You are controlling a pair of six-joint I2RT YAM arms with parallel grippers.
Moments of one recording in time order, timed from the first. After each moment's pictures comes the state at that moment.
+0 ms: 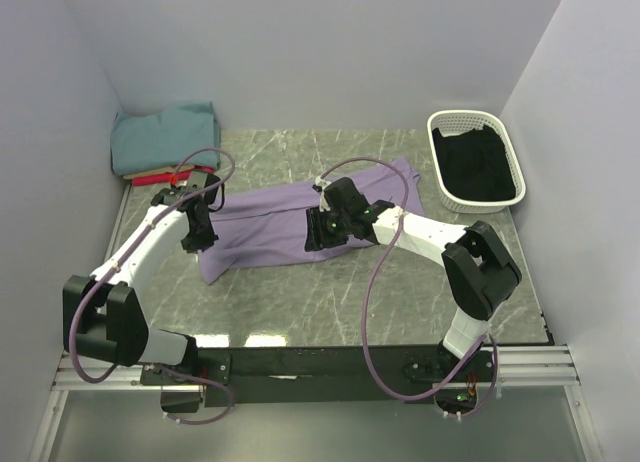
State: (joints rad) left arm -0.22 1.37 1.06 -0.95 -0.37 -0.60; right arm 0.70 1.73 1.14 -0.29 -0.25 0.43
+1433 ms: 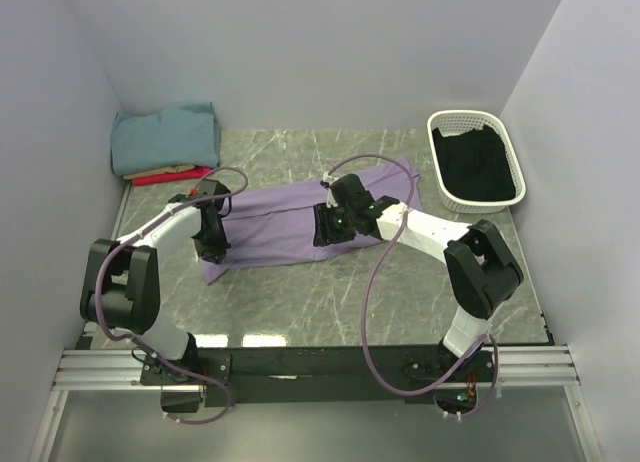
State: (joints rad) left arm -0.20 1.56 0.97 -0.77 -0.16 -0.52; right arm 0.66 1.73 1.15 -0.33 -0.20 0.40
